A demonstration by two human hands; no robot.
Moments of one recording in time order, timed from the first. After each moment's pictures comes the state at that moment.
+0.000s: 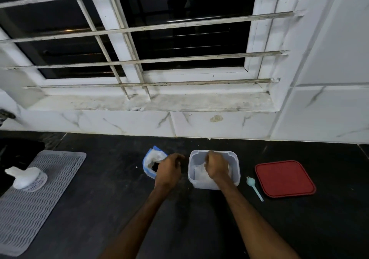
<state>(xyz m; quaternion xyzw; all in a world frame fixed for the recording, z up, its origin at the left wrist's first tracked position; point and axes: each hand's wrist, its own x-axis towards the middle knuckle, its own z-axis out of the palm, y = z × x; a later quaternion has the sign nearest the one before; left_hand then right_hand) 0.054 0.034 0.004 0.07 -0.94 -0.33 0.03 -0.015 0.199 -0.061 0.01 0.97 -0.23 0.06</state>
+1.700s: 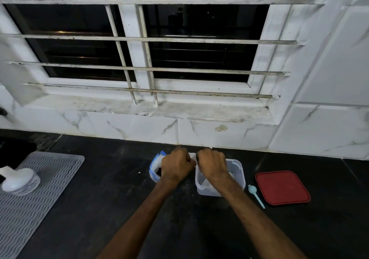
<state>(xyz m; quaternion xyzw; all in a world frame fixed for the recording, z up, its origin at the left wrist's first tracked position) 0.050 0.013 0.061 0.04 -0.97 -0.24 0.03 0.031 0.139 0.062 -0.13 0.99 0.00 0.00</state>
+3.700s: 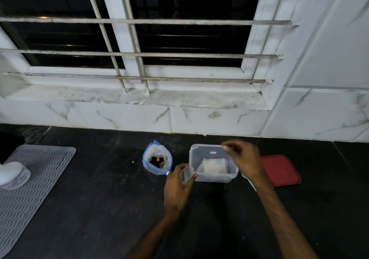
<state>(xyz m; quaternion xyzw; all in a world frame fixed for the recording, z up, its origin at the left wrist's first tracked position) 0.123 0.035 -0.042 0.06 -0.85 -0.52 0.05 0.063 0.253 0.050 -0.05 0.88 -0.47 -0.07</state>
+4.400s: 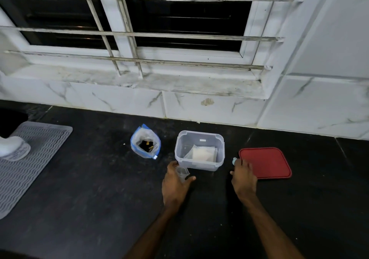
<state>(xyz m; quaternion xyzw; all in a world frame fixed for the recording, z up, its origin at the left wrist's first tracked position) 0.142 0.108 -0.069 0.23 -0.87 -0.44 -0.02 0.078 0.328 -0.098 0.08 0.99 -0.08 0.04</state>
